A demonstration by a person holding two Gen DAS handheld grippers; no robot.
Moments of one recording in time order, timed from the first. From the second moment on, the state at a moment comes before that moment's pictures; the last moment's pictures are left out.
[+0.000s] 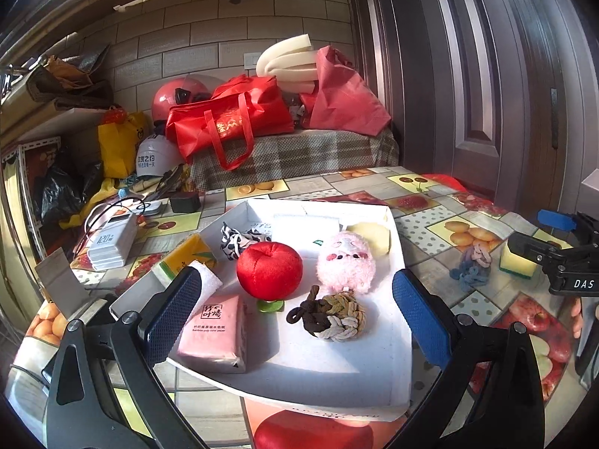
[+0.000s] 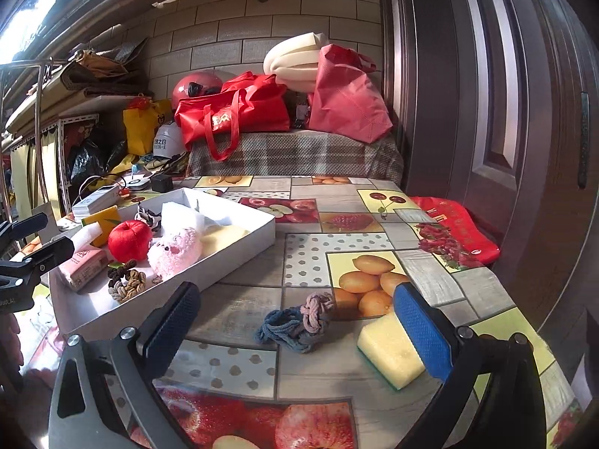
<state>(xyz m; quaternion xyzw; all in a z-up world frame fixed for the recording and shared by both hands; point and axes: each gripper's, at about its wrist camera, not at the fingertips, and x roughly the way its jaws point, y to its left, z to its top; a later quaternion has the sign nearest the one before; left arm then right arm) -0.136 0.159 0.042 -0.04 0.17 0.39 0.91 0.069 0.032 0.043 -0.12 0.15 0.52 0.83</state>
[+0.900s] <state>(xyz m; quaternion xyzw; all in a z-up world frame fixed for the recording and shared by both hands) 0.066 0.113 0.006 -0.02 0.38 0.18 0.91 0.167 0.028 0.006 -0.21 0.32 0.52 0.76</state>
